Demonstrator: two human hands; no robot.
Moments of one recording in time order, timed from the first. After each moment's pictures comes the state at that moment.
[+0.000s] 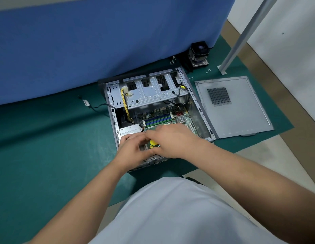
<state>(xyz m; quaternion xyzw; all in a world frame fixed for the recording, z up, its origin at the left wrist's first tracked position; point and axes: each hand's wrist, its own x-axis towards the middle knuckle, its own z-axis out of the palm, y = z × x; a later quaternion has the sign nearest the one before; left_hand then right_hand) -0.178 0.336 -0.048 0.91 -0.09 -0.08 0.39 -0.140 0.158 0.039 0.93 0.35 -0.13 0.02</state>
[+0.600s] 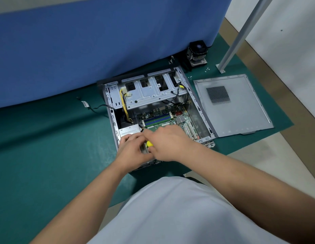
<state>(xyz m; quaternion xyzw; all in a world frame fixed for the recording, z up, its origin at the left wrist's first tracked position) -0.180 0.333 -0.051 0.93 -0.08 -0.10 0.35 -0.149 0.170 0.045 0.94 0.33 -0.13 0.00</state>
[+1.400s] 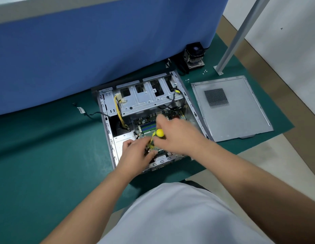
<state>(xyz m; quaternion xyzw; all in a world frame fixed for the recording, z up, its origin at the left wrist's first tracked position) -0.166 0.307 -0.051 0.93 -0.10 -0.10 0.33 -0.116 0.122 0.050 0.95 0.25 -0.12 -0.16</state>
